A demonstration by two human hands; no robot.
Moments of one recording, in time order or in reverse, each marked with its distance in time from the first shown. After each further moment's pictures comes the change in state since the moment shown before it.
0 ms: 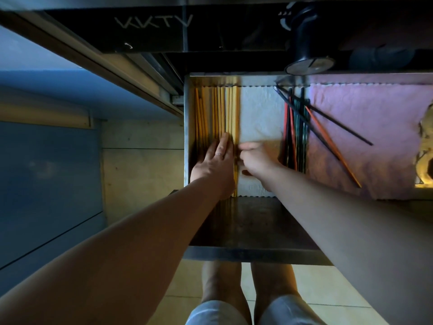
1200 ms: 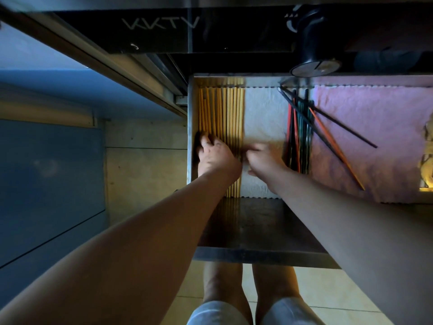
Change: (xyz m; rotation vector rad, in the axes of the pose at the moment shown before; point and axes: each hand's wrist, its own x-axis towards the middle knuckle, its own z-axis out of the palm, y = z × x) left_hand 0.004 0.016 -0.028 -0.466 0.074 -0.355; right_hand 0.003 0.003 -0.005 0.003 0.013 0.033
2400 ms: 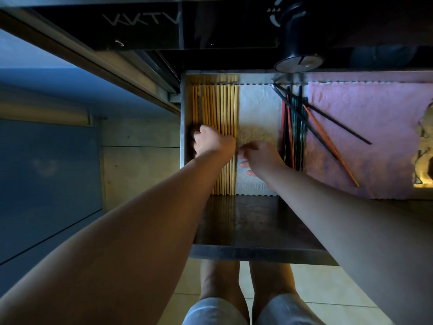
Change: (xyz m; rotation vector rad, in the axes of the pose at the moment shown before) left_hand 0.013 0.019 -0.010 -0.419 0.057 -0.148; right_hand -0.013 0.005 -0.018 0.014 -0.071 -0.119
